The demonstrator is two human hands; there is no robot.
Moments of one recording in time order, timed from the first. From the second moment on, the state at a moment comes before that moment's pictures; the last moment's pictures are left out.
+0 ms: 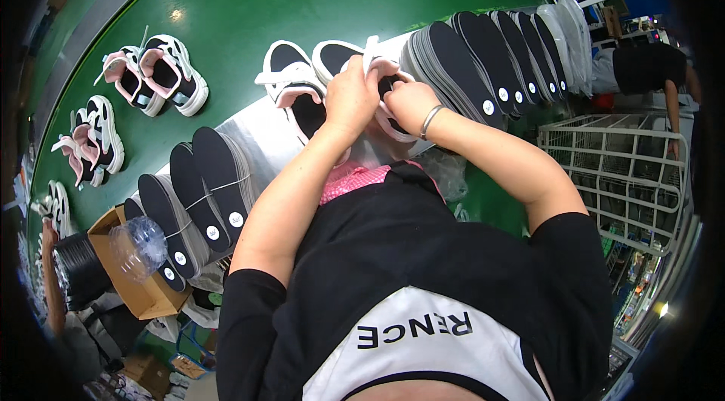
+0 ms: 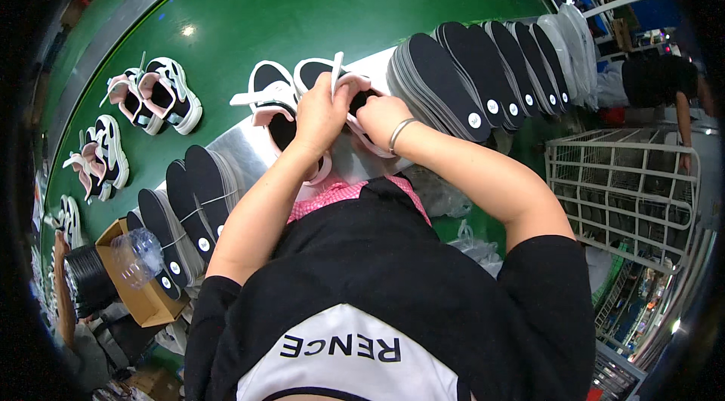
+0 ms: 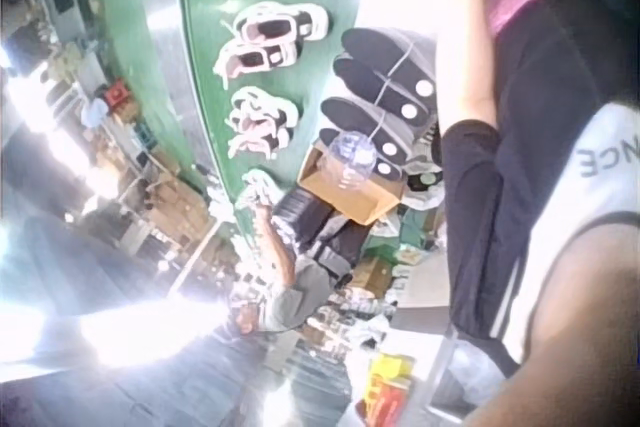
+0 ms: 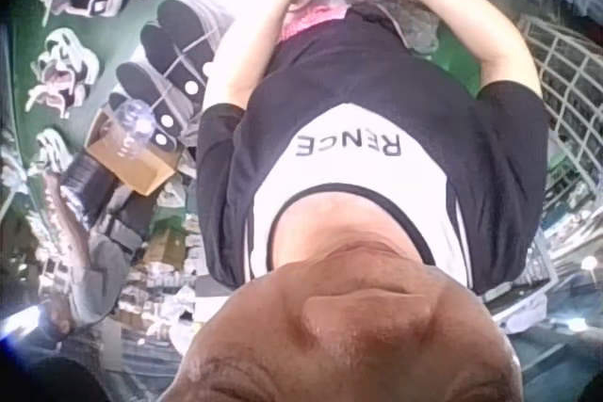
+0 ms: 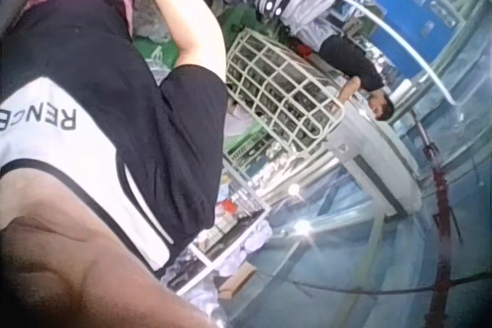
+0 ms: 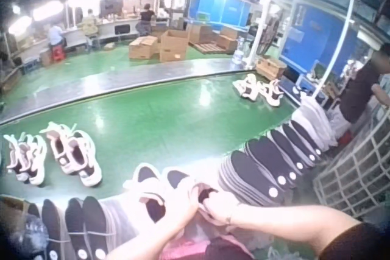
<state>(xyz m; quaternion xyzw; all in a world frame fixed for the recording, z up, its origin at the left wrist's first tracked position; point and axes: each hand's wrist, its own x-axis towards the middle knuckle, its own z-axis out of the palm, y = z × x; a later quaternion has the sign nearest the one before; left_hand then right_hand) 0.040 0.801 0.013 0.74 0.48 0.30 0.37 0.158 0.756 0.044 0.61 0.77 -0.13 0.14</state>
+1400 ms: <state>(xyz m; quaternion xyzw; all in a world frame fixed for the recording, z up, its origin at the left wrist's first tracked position) 0.054 0.812 0.026 0.62 0.45 0.30 0.56 0.197 0.762 0.052 0.49 0.73 -0.35 0.31</state>
